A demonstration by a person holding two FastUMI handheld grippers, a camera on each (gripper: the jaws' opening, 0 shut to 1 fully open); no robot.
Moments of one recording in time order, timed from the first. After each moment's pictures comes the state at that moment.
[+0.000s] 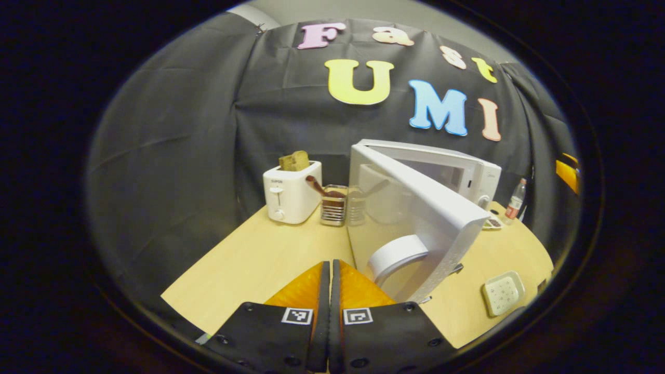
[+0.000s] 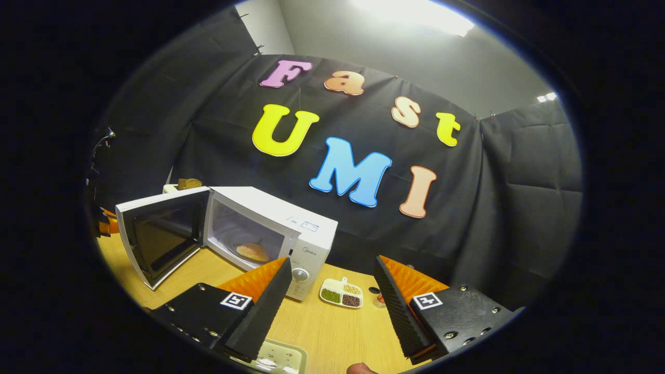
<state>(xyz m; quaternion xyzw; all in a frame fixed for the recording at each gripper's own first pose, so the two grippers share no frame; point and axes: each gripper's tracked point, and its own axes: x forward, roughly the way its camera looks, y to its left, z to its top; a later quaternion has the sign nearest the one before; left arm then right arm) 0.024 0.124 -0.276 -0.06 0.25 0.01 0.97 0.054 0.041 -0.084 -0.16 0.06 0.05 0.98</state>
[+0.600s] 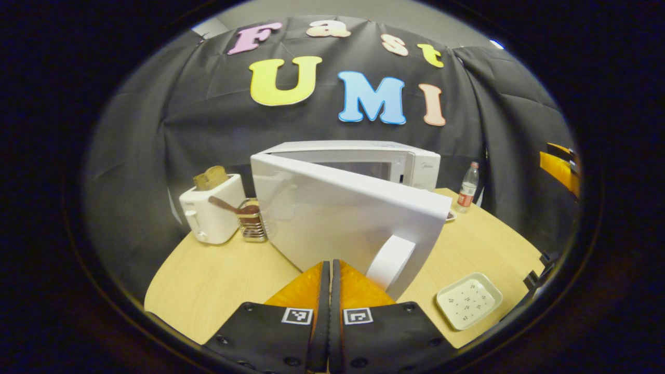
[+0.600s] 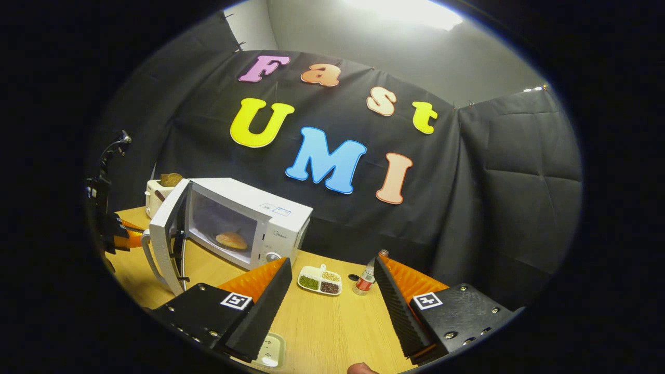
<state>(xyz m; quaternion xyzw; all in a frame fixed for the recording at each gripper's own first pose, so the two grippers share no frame) 0.081 -0.016 -0.259 -0.02 0.25 -0.13 0.96 0.036 -0.017 -0.091 -0.15 0.08 0.00 0.98</state>
